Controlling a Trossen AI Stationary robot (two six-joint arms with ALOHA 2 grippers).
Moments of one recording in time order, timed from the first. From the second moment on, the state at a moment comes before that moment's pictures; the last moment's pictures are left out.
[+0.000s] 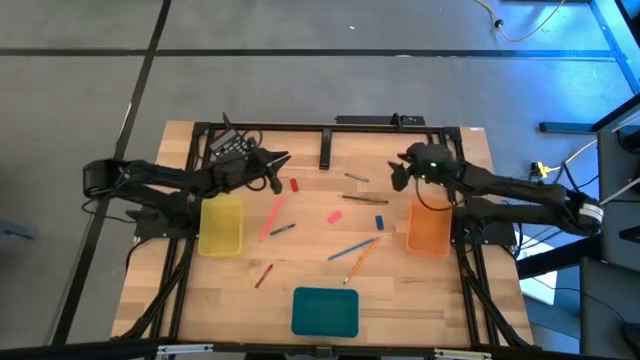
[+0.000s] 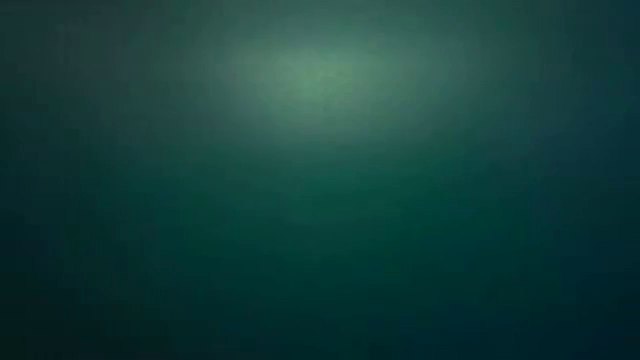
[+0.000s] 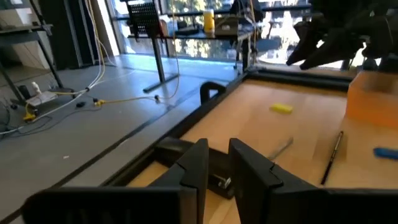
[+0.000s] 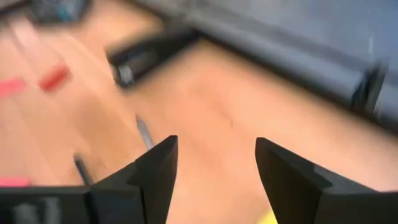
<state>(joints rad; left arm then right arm) 0.34 1.25 0.35 0.75 -0.27 0.03 -0.52 0.94 0.40 -0.09 0.18 0.27</state>
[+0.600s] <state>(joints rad) 0.33 1.29 0.36 0.75 -0.30 0.03 -0.62 1.44 0.64 -0.46 0.26 0.55</state>
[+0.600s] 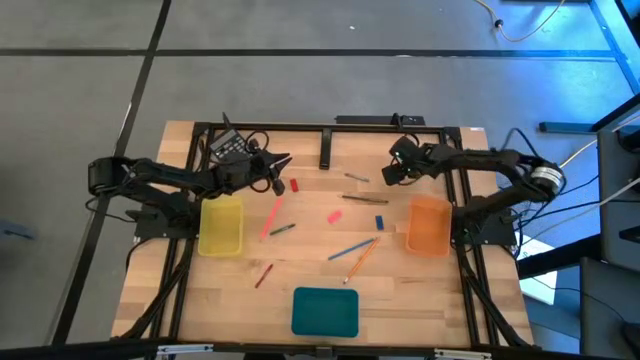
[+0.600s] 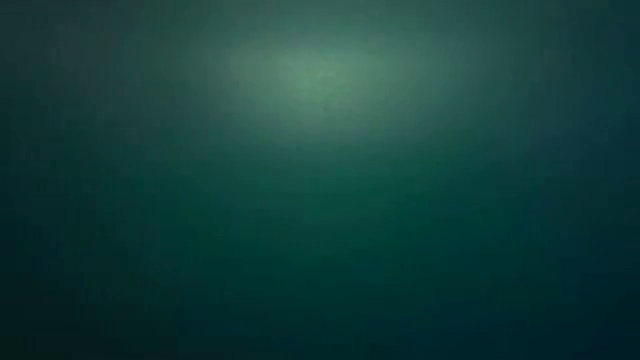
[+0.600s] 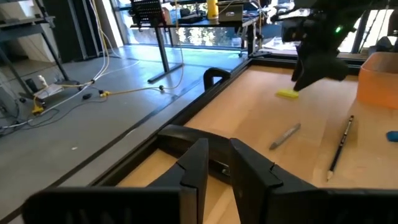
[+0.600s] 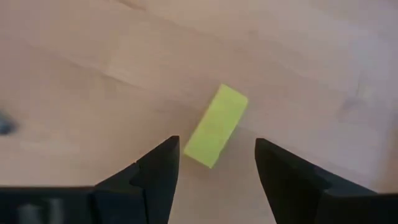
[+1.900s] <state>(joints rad) 0.34 1.28 0.36 0.73 -0.31 0.12 -0.72 1.51 0.65 -0.33 0.15 0.40</state>
